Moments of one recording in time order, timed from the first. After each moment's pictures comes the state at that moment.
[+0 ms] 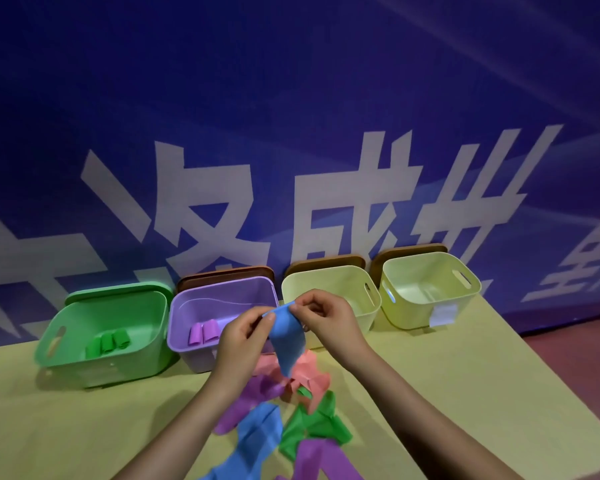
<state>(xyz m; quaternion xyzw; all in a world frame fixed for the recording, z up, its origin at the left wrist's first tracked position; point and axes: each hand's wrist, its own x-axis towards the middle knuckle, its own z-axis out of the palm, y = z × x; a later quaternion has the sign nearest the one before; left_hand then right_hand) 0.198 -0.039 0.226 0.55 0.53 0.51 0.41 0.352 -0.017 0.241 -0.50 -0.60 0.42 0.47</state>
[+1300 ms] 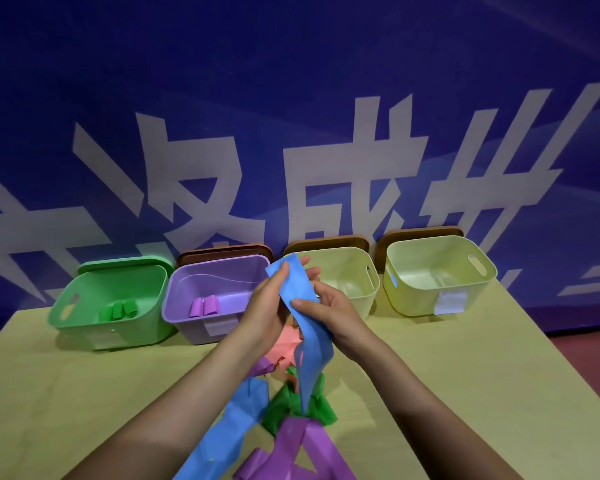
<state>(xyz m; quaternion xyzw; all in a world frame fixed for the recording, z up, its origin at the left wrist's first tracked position) 0.290 -0.019 0.243 0.31 0.43 0.52 0.67 0.414 -0.017 0.214 -0.38 -0.51 0.66 0.41</state>
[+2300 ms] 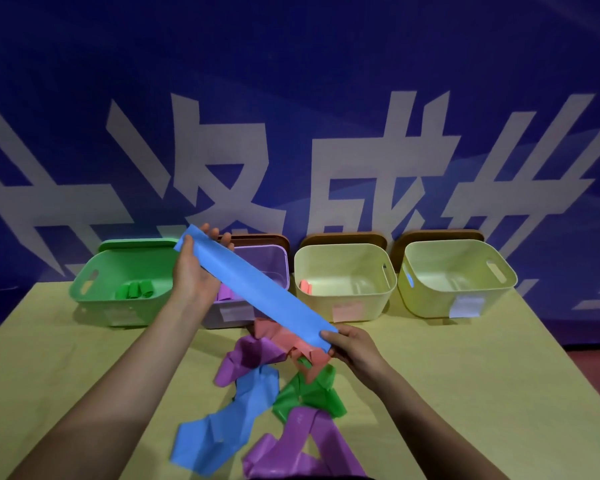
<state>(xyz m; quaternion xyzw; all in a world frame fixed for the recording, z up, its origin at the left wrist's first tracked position) 0.159 0.016 0.230 0.13 0.37 0.75 0.54 0.422 -0.024 0.115 -0.50 -0.41 0.68 0.35</state>
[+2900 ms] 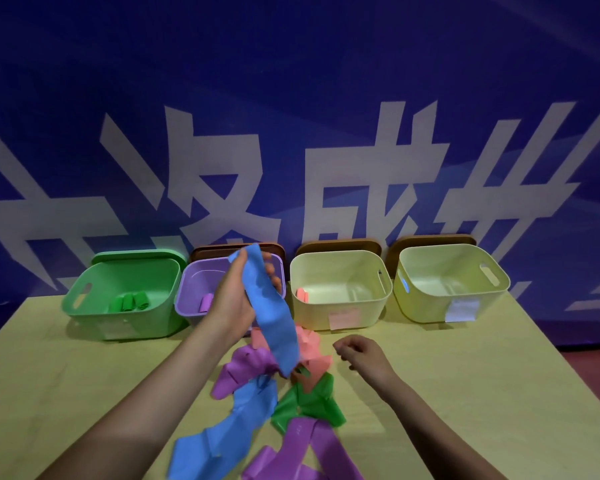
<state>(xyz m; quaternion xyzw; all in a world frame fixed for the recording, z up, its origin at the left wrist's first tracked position) 0.235 -0.017 0.256 0.22 0.43 0.63 0.61 0.443 -0.026 0.110 -0.61 -0.53 0.51 0.30</state>
